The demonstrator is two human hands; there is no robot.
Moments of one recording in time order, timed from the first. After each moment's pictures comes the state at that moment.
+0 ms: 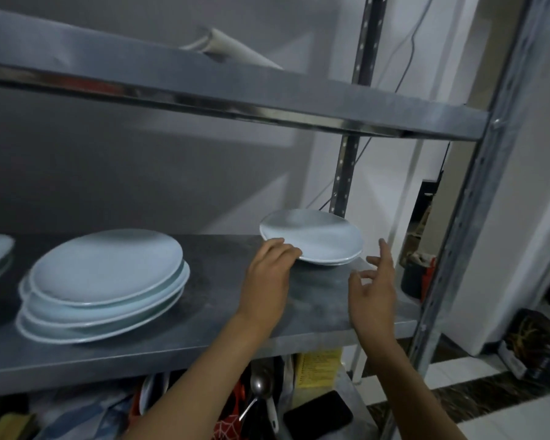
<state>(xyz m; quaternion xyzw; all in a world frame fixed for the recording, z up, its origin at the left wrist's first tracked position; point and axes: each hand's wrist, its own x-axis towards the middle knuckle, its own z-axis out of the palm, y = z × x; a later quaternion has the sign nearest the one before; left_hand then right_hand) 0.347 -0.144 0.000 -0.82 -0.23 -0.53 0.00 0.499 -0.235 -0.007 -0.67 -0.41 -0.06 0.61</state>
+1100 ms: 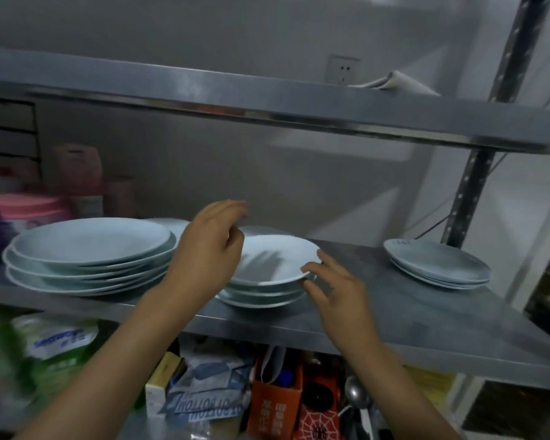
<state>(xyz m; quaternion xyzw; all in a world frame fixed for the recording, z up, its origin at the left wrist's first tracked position) 0.074 -0.165 0.071 -0.75 -0.45 -0.48 0.08 0.292 -0.190 0.004 -0.50 -0.71 0.02 0.50</state>
